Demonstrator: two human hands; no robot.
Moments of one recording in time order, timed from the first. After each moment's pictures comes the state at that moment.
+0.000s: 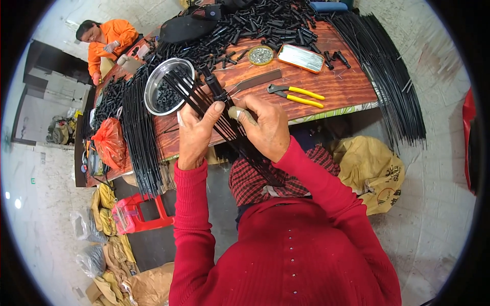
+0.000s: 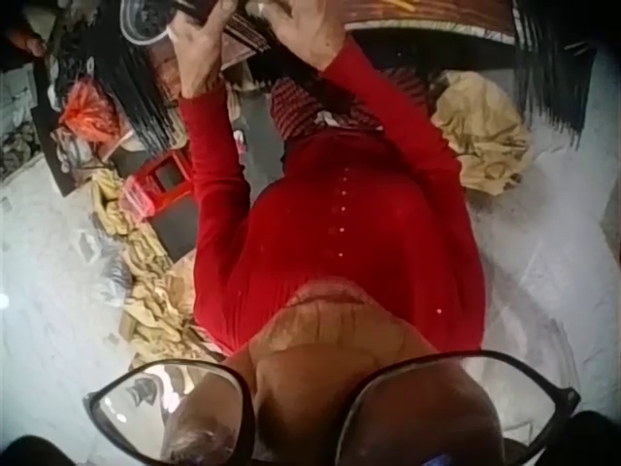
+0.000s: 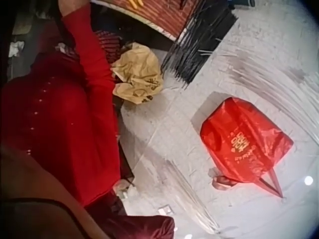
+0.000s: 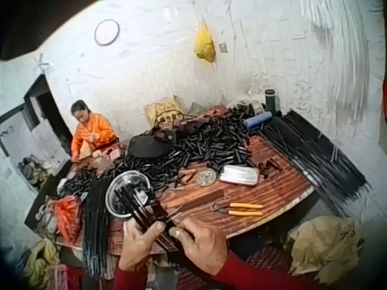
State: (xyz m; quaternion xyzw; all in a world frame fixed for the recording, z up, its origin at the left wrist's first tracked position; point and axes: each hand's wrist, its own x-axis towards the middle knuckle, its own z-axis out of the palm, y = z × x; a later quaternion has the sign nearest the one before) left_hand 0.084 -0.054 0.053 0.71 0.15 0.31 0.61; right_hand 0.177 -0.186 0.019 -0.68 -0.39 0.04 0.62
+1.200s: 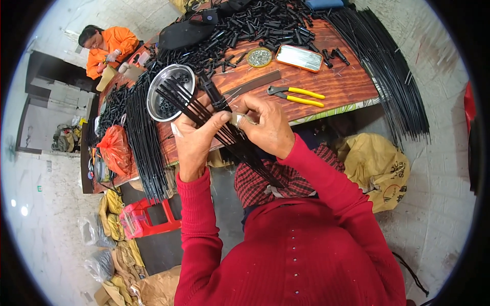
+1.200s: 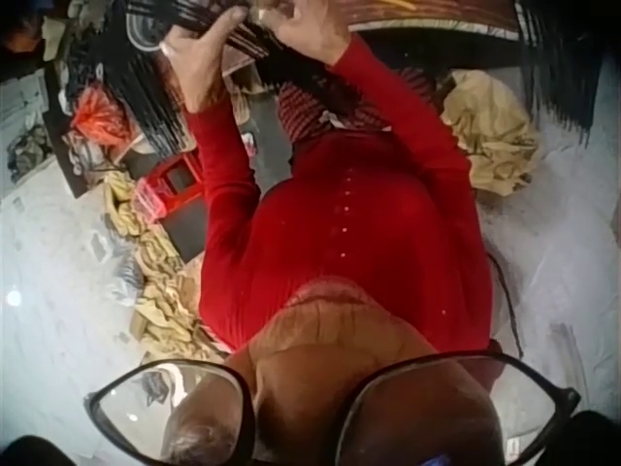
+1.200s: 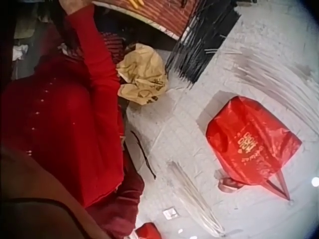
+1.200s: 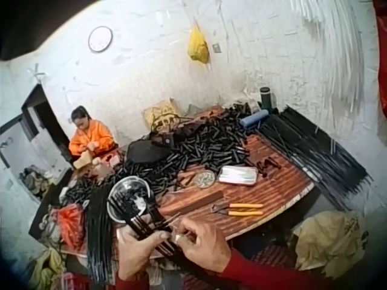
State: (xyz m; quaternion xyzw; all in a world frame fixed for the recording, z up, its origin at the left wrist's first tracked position) left_hand 0.079 -0.072 0.073 0.69 0.18 0.29 0.64; right_hand 0.187 -0.186 0.020 -0.64 -0.38 0.15 0.65
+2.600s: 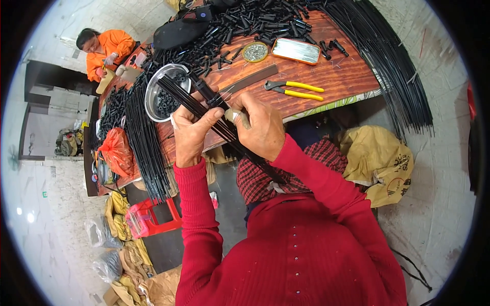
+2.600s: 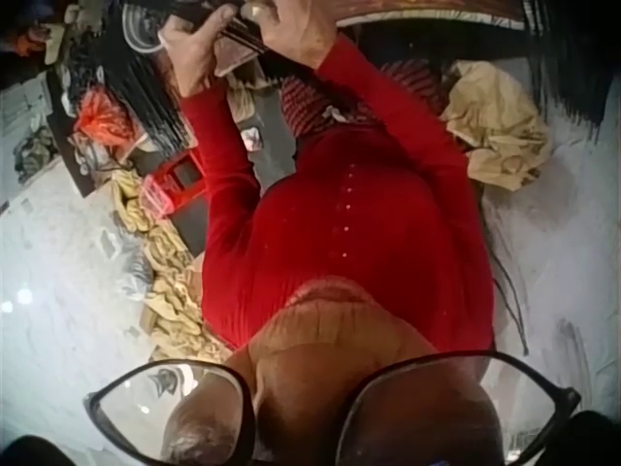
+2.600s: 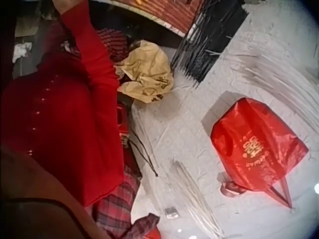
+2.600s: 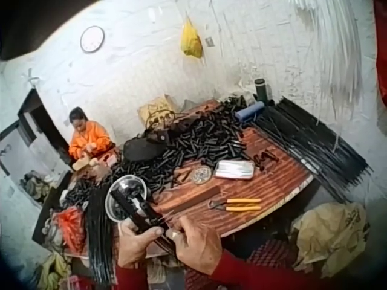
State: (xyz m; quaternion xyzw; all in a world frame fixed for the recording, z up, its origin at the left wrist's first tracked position) left_hand 0.088 -0.041 0.050 0.69 0.15 0.25 0.66; right_hand 0.176 -0.180 0.010 -0.69 -0.35 0.03 0.63
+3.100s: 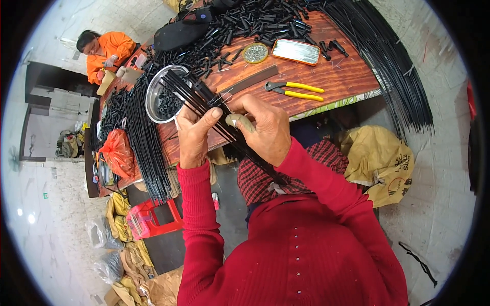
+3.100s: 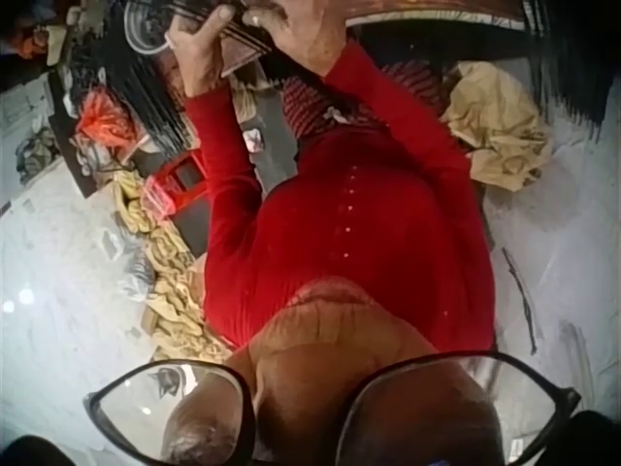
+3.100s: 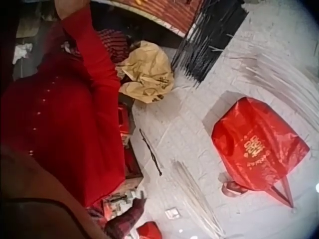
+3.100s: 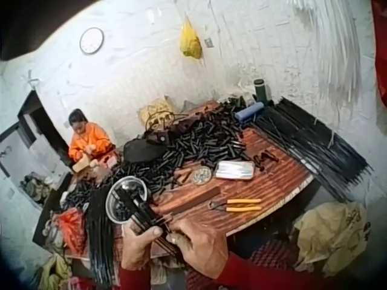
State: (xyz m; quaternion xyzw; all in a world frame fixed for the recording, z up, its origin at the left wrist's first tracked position) left_hand 0.089 -0.043 0.046 0.64 0.14 0.27 0.70; right_hand 0.176 -0.189 0.018 -0.64 -0.38 0.00 0.67
